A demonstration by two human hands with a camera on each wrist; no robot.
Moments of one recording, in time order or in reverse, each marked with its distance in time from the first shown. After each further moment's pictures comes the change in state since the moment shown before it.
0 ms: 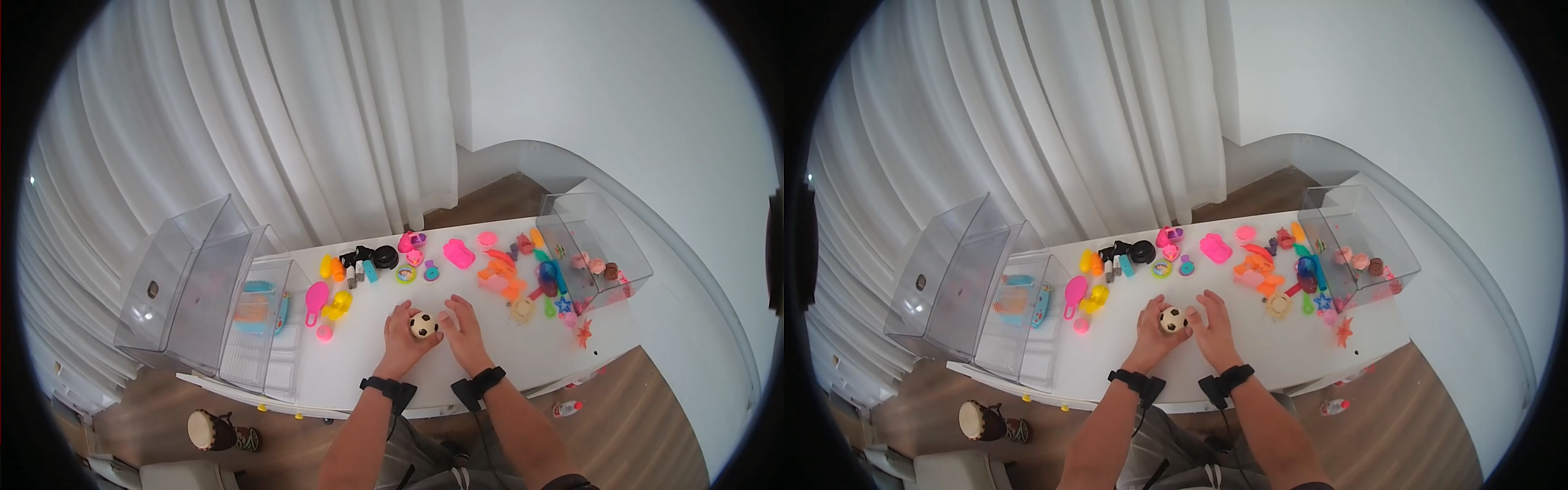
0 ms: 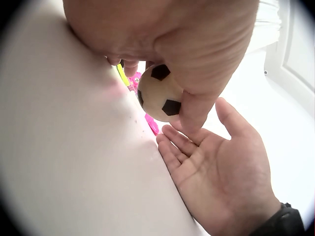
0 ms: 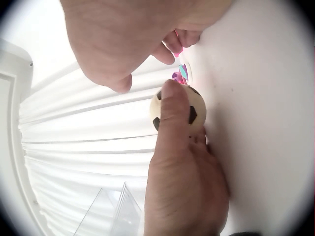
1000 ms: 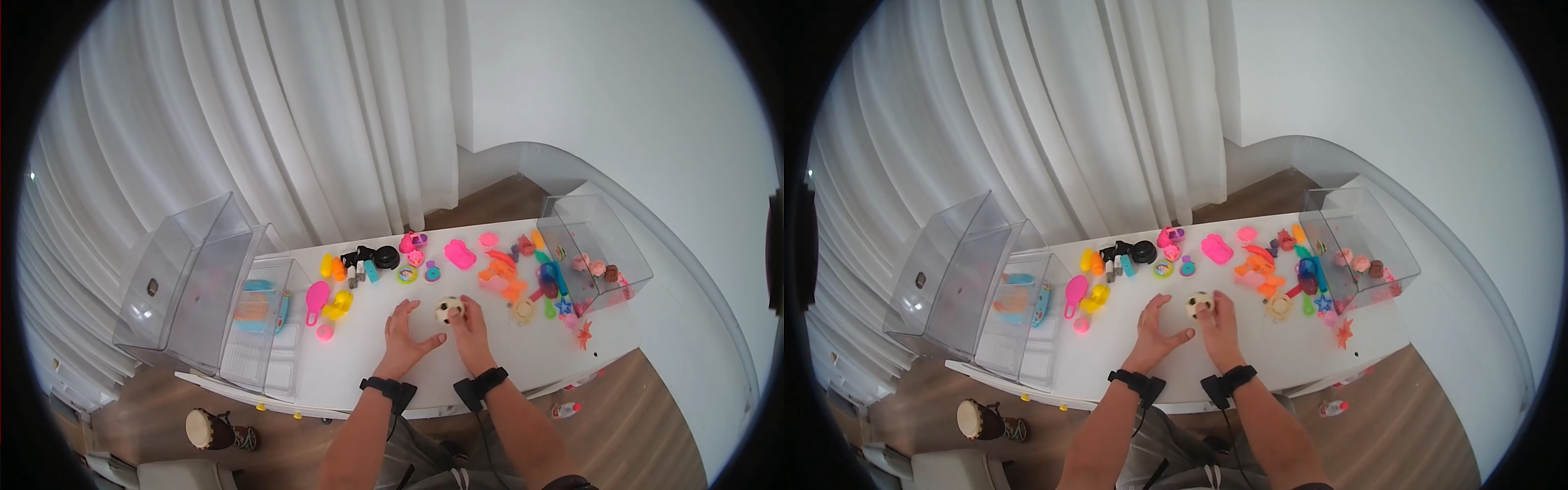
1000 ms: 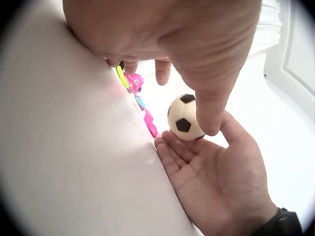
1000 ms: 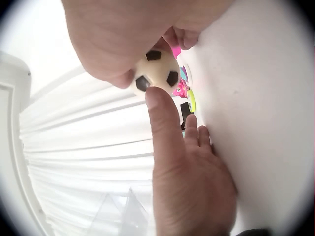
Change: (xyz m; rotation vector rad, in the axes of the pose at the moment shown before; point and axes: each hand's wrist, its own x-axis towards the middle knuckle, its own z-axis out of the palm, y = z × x) left_hand -0.003 -0.009 0.003 -0.063 0.048 0.072; right_hand 0.001 0.002 0.000 0.192 0.018 0.138
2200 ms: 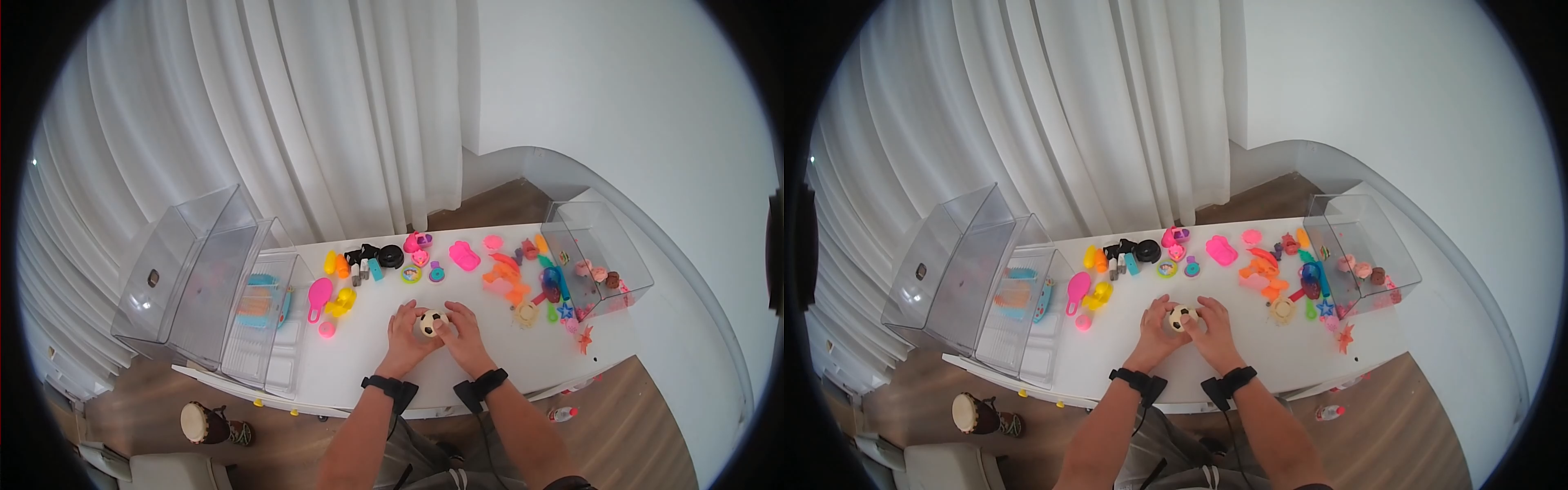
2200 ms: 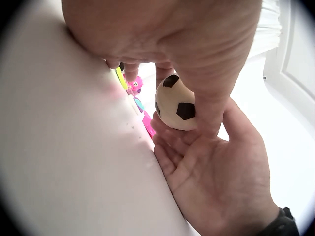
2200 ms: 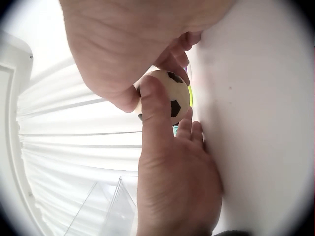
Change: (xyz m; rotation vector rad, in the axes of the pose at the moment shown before) left_hand 0.003 -0.017 0.007 0.051 -0.048 0.011; right_hand -0.003 -0.001 -0.003 -0.411 -0.122 -0.211
